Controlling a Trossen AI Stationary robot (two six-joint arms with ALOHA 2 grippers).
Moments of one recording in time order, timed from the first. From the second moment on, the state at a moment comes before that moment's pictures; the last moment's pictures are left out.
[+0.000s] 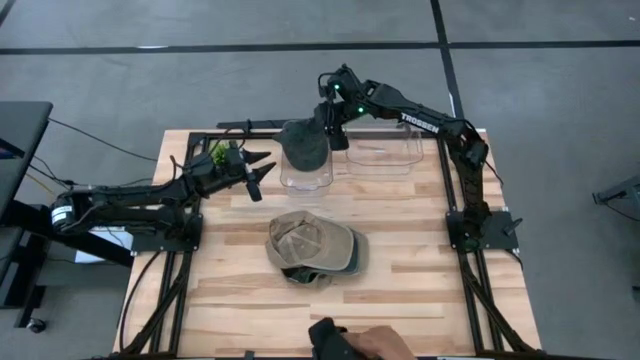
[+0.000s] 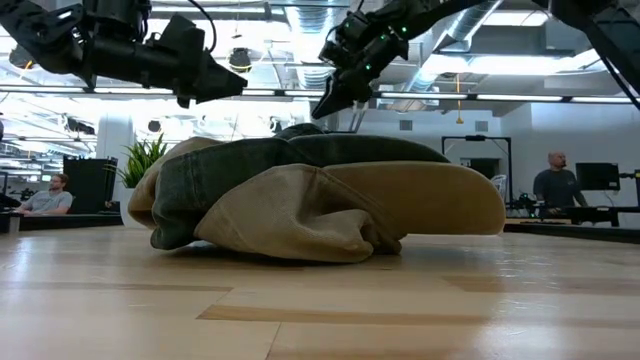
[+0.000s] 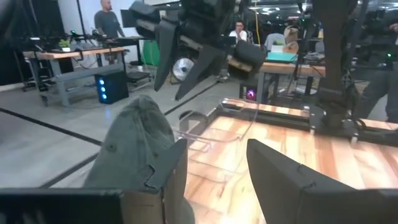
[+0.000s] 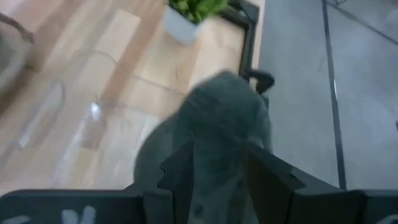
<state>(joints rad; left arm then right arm) 0.39 0.92 0.31 0.62 -0.04 0.05 -0.57 2.01 1.93 -0.71 -0.33 -0.87</state>
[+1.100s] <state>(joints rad) 0.39 0.92 0.35 0.64 -0.04 0.13 -0.63 2.10 1.93 -0.57 -0.46 -0.87</state>
